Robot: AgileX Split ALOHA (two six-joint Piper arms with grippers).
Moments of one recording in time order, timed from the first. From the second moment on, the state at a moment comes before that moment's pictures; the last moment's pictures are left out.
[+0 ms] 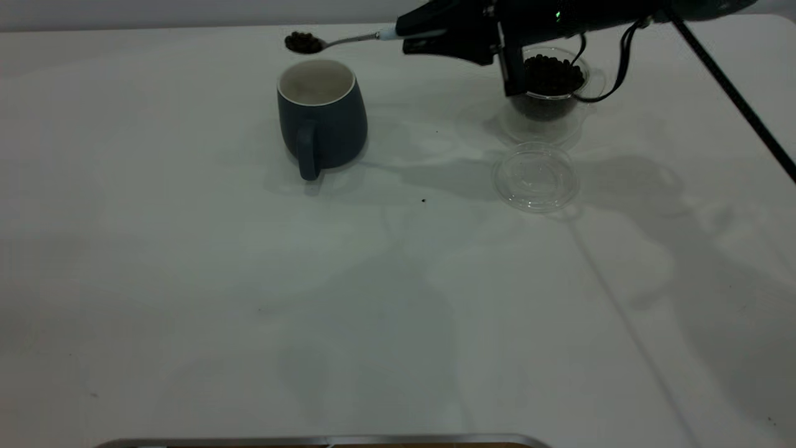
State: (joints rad) left arm 0.12 -0.02 -0.49 -0.04 1.14 0.03; right arm 0.23 2.45 -1.45 1.68 1.08 -0.89
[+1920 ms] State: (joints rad) left arm 0.12 -0.02 -0.49 -0.04 1.14 0.03; right arm 0.31 2.39 -1.45 1.74 0.75 -1.63
